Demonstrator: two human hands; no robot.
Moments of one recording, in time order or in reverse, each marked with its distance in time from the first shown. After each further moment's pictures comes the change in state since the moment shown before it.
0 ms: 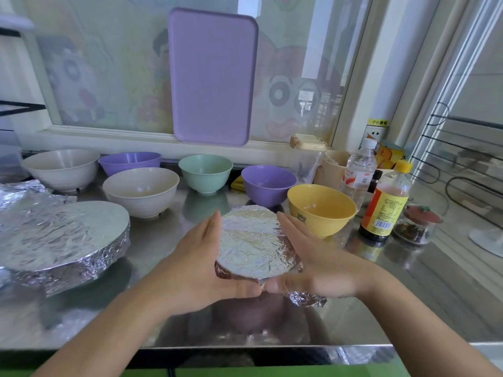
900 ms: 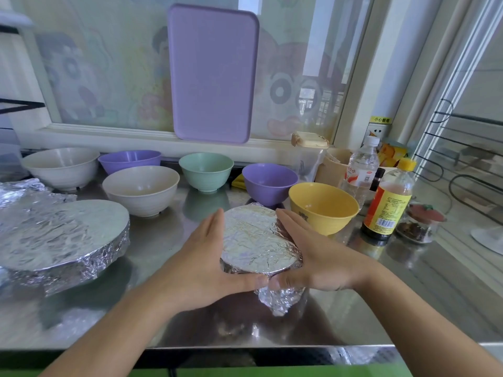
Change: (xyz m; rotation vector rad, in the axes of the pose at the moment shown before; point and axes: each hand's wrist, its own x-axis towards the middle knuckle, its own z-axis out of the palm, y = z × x) left_hand 0.009 0.002 0.007 -0.128 0.042 0.007; right_hand 0.011 0.009 -0.002 0.003 0.009 0.004
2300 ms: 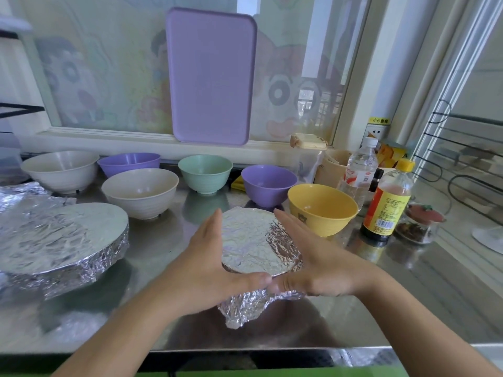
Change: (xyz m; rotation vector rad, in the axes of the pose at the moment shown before) left_hand -0.005 0.006 0.004 -0.179 0.024 0.033; right_hand -0.011 -0.004 0.001 0.061 0.029 -0.026
